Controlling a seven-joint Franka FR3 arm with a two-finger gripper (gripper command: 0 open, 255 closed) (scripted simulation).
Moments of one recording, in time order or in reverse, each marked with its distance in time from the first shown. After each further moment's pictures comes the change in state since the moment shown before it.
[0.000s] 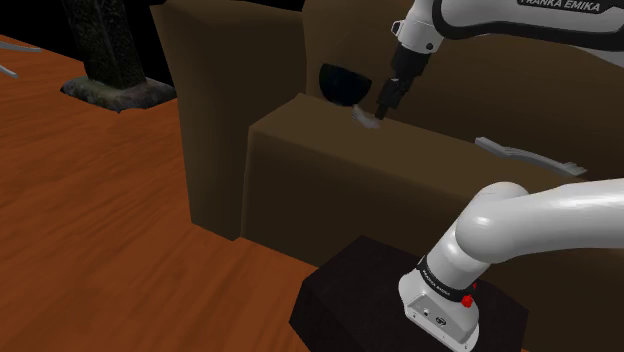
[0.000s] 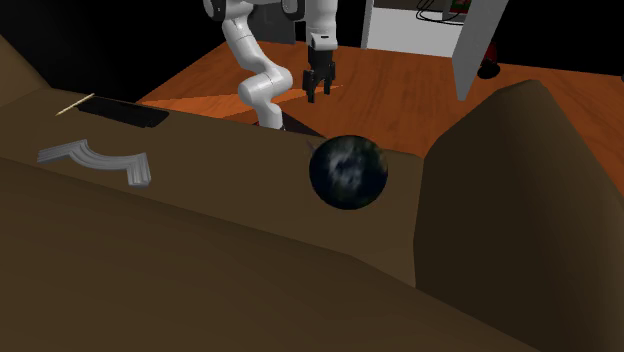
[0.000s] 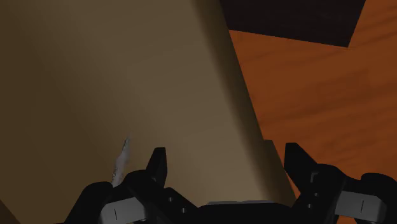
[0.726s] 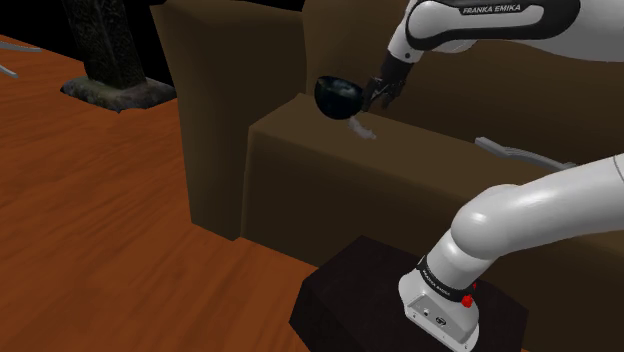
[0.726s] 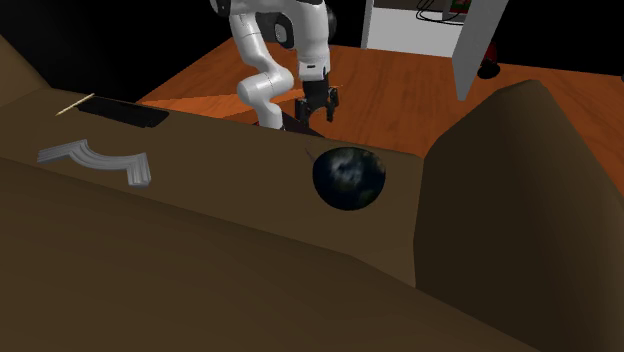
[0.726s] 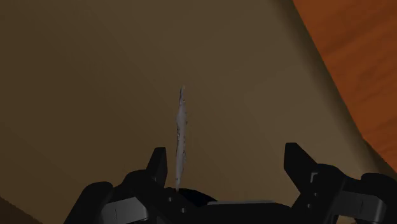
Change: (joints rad) arm -0.104 0.217 -0.116 0.034 0.022 0.265 0.091
